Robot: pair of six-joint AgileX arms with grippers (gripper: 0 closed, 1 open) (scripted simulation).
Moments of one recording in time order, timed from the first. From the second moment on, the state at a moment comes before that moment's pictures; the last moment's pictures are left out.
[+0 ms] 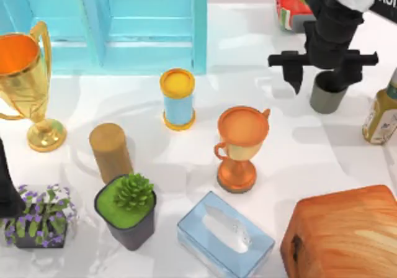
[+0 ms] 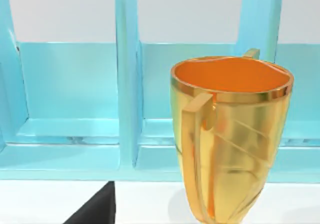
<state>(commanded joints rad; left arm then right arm) 0.00 0.00 0.00 0.00 0.00 0.00 0.27 2.46 2.11 -1.12 0.04 0.29</state>
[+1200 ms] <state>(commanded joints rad) 0.00 0.00 0.00 0.00 0.00 0.00 0.13 2.32 2.08 -1.15 0.03 0.19</state>
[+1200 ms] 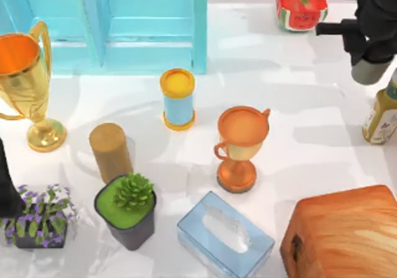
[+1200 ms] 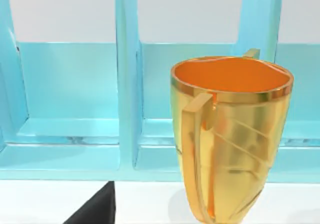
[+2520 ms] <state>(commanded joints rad) 0.00 0.00 0.00 0.00 0.00 0.00 -0.39 1.75 1.57 -1.33 -0.06 -0.37</state>
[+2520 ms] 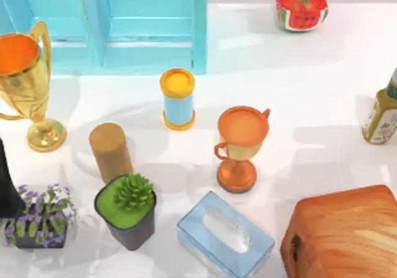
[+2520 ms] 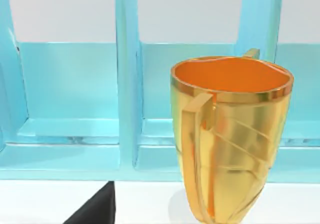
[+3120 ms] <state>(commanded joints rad) 0.00 0.00 0.00 0.00 0.00 0.00 -0.41 1.77 1.36 -1.10 -0.07 -0.39</state>
